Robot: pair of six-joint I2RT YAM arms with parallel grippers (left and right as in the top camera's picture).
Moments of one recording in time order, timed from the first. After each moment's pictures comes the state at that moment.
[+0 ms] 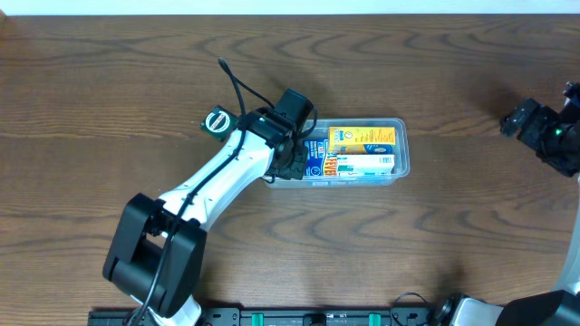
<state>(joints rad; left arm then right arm) -0.55 1.80 1.29 -0.85 0.05 -0.30 -0.46 1.45 1.38 -1.02 -0.21 0.20</state>
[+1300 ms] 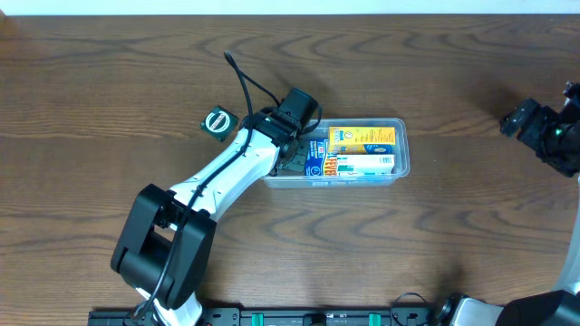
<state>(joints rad) -0.56 1.84 1.29 -0.73 -0.08 -0.30 -0.46 1.45 1.38 -1.02 -0.21 0.20</state>
